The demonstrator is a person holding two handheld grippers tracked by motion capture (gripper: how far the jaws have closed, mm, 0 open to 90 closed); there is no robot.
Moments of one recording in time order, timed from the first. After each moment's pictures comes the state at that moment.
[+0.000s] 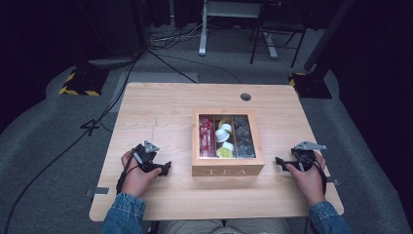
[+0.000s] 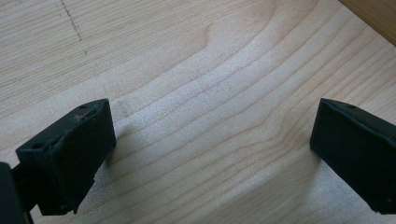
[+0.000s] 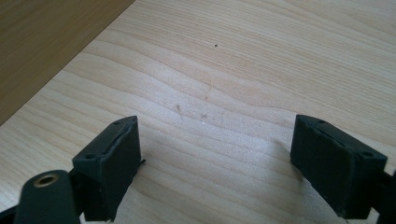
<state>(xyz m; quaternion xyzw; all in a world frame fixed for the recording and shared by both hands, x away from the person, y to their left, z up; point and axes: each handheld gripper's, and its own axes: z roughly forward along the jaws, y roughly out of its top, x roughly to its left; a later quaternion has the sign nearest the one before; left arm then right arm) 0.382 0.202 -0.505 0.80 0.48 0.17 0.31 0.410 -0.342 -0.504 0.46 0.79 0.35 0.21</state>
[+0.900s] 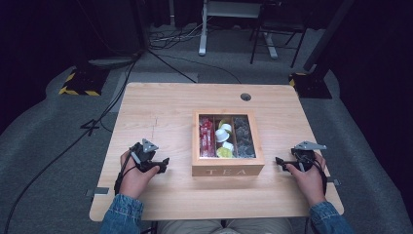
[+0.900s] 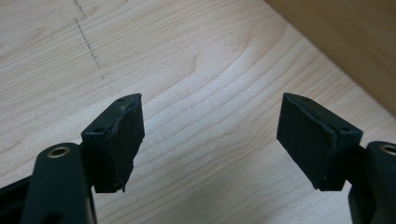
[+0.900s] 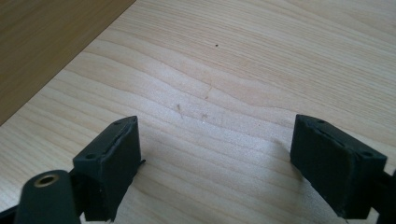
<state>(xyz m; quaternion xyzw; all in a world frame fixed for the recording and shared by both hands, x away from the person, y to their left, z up) 0.365 0.197 -0.468 0.80 0.47 0.19 0.32 0.410 -0.343 -0.504 0.46 0.79 0.35 0.21</state>
